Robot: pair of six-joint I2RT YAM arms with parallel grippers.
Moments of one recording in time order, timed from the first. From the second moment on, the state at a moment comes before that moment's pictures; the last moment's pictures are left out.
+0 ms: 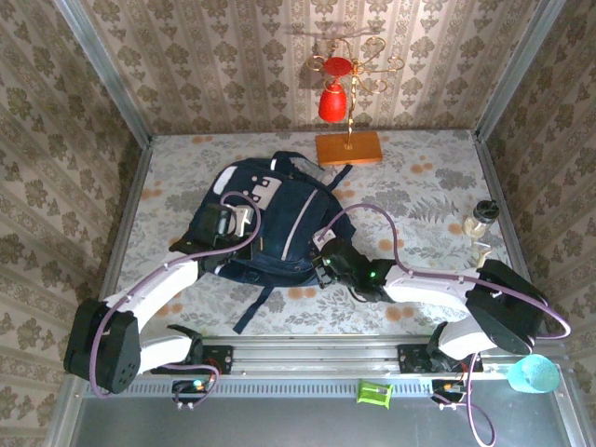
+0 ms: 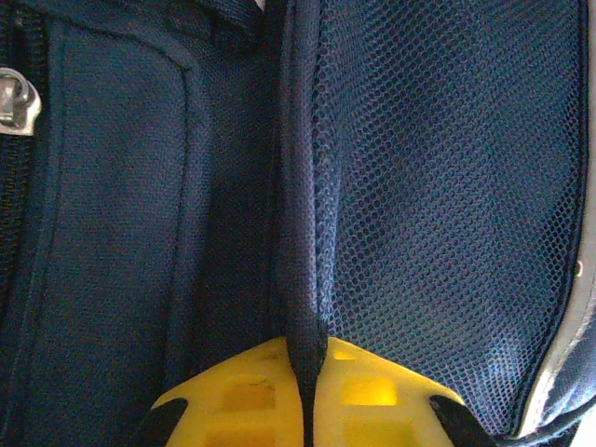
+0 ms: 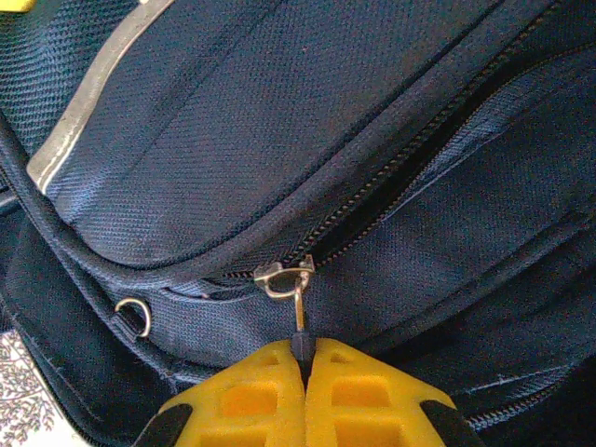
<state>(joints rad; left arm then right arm) -0.43 1.19 0.64 -0.28 0.29 -0.31 0.91 1.42 0.66 0.01 0.20 0.31</state>
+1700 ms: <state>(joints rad) -0.96 1.12 0.52 0.08 -0.06 0.53 0.85 1.25 0.61 0.06 -0.01 0.35</state>
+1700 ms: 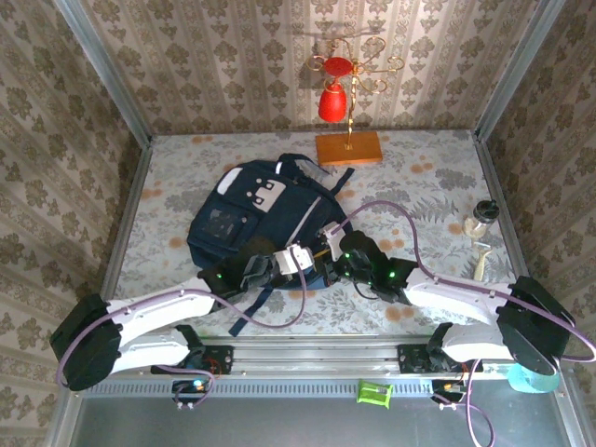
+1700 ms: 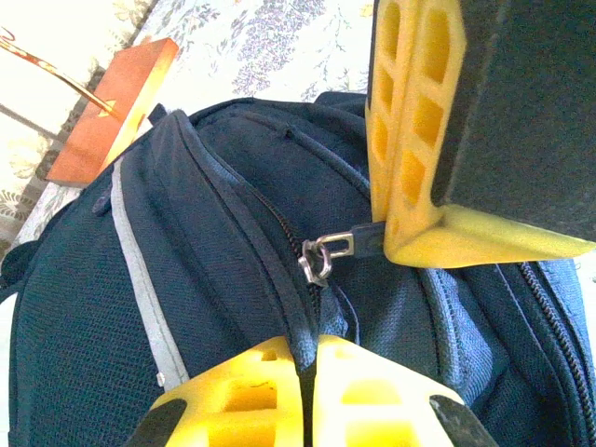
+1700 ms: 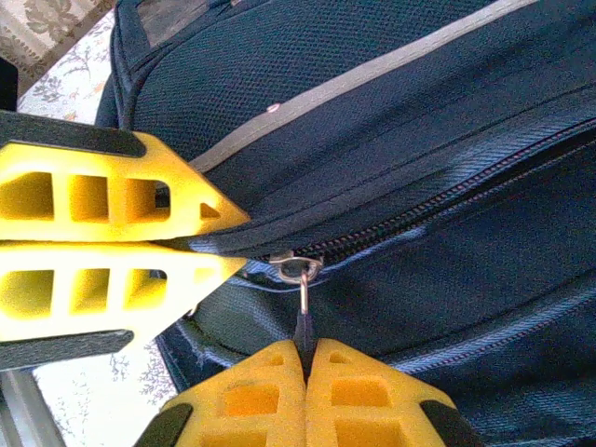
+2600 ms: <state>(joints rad) -0.81 0.89 0.35 0.14 0.06 0.35 0.72 1.32 0.74 -0.02 0.05 0.36</state>
